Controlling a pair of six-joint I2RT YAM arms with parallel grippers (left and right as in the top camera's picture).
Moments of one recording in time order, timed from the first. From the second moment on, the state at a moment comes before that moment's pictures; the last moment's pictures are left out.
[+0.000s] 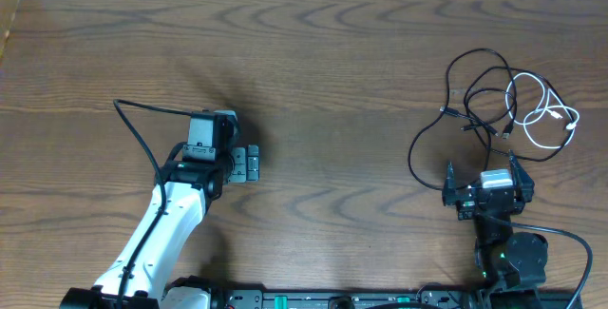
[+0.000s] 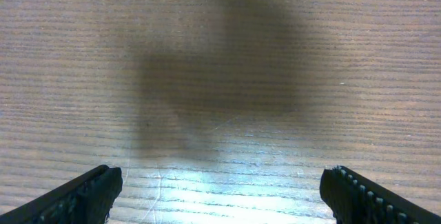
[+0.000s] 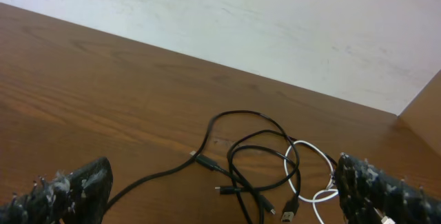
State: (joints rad) left arm -0.14 1.29 0.66 -0.47 -0.03 -0.12; right arm 0.10 0.01 0.01 -0.07 0.05 -0.24
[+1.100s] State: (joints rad) left arm -0.14 1.29 0.66 -0.47 -0.03 -0.12; right arm 0.10 0.01 0.01 -0.07 0.05 -0.24
